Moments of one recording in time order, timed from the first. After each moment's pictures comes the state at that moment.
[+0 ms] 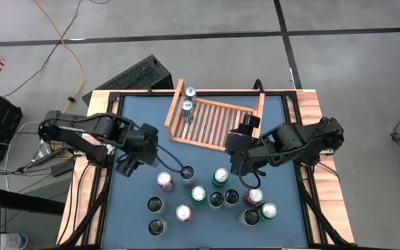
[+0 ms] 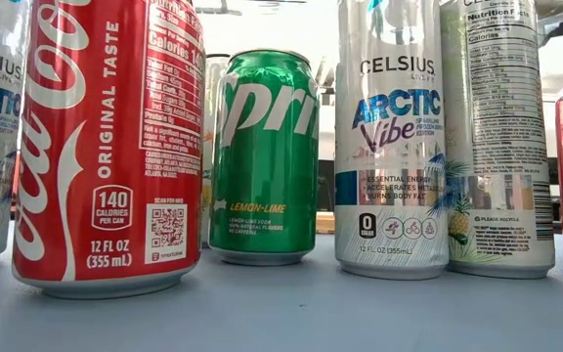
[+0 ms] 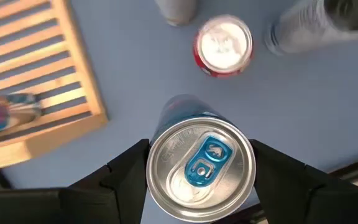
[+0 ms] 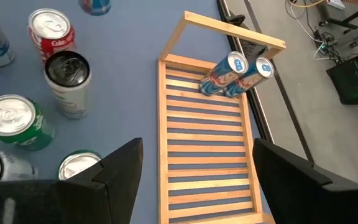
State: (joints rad) left arm -0.18 1.36 1.54 -1.43 -0.03 0.33; right arm 0.38 1.76 2.19 -1.55 0.68 0.37
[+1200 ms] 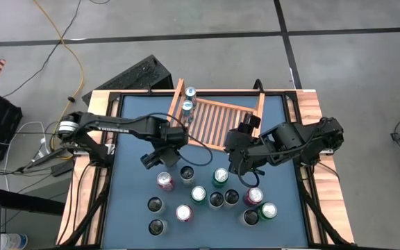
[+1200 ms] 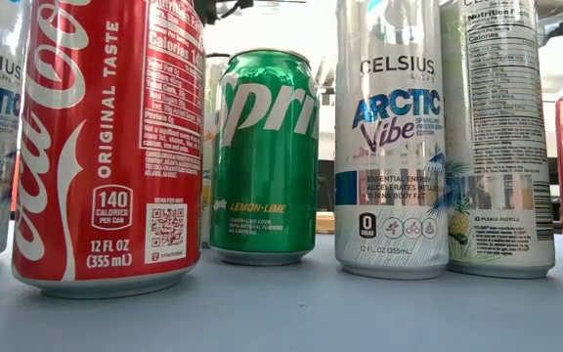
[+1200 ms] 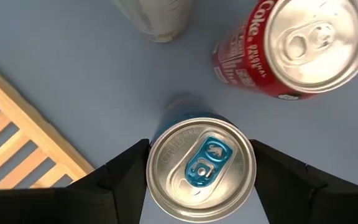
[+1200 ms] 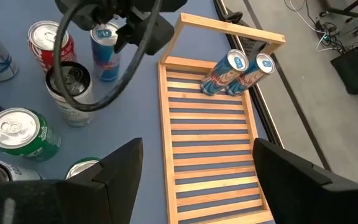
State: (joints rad) left arm 0.03 1.60 1.33 -1.08 0.15 0.93; right arm 0.38 1.76 2.19 -1.53 0.68 0.43
